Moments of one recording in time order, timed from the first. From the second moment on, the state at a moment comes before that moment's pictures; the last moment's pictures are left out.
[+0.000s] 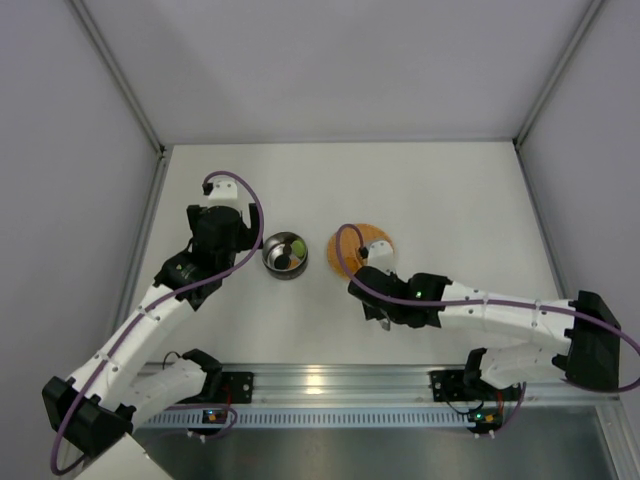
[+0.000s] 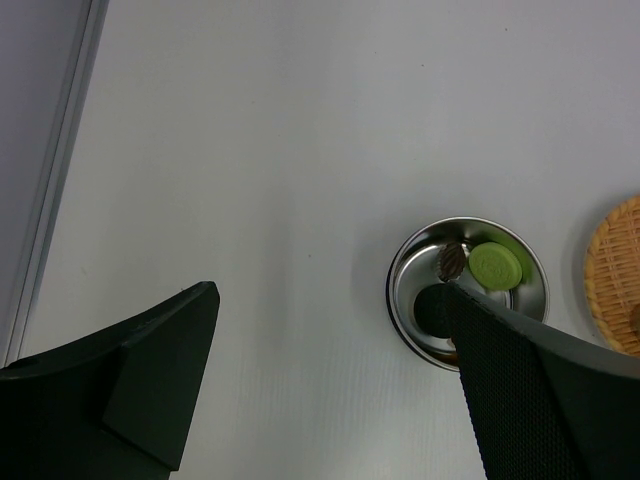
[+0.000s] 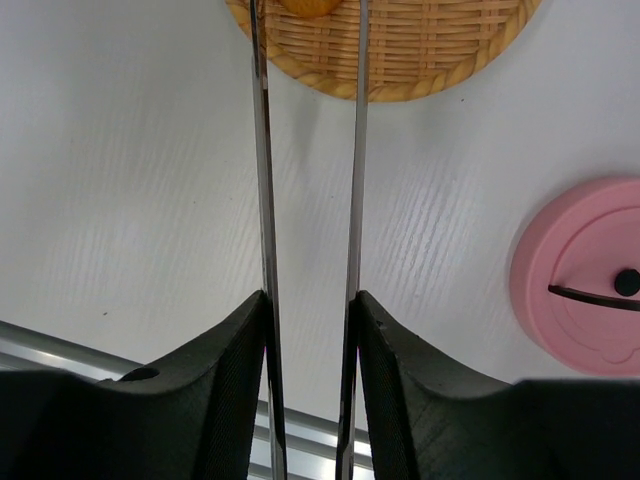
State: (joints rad) left arm -0.51 0.96 0.91 -0.45 -0.54 -0.22; right arm 1.17 1.24 0.91 -0.73 0.51 0.73
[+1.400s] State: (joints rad) left arm -0.51 0.96 0.91 -0.45 -0.54 -0.22; right arm 1.08 1.20 1.07 -0.72 0.46 0.65
